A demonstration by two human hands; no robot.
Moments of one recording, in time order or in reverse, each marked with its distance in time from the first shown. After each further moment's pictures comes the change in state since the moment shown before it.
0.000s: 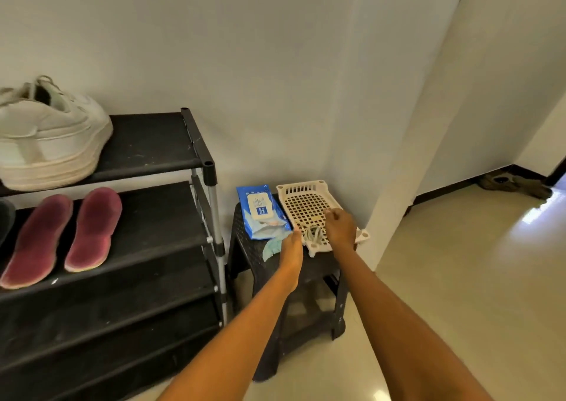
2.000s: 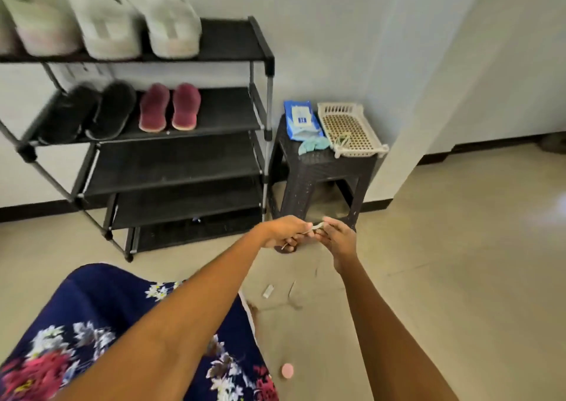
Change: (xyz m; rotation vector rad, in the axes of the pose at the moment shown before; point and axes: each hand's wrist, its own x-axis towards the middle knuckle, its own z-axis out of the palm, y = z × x) left_hand -0.209 -0.082 -0.108 0.489 -0.520 -0.248; right_hand -0.265 0.102 -0.083 0.524 -0.419 0.379
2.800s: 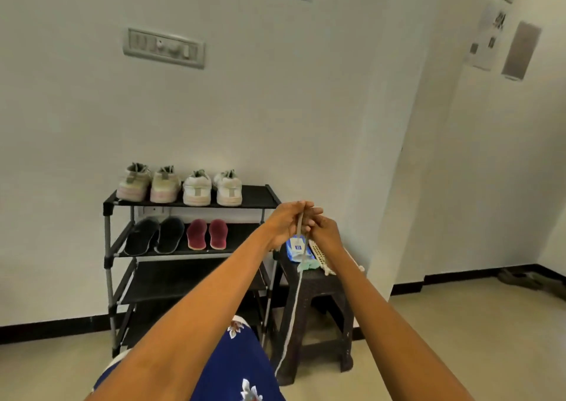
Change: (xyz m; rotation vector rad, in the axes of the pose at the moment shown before) left_hand -0.245 0.177 -0.002 -0.492 0.134 0.819; right_hand -0.196 -0.234 0.091 -0.448 -0.140 -0.766
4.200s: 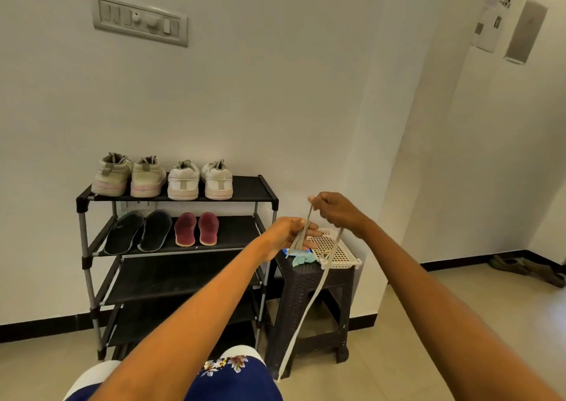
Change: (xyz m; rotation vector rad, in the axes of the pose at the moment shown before) left_hand 0.021 -0.037 -0.022 0.342 -0.047 -0.142; right_hand 0.046 -0.017 -0.047 -0.344 -0.298 -0.099
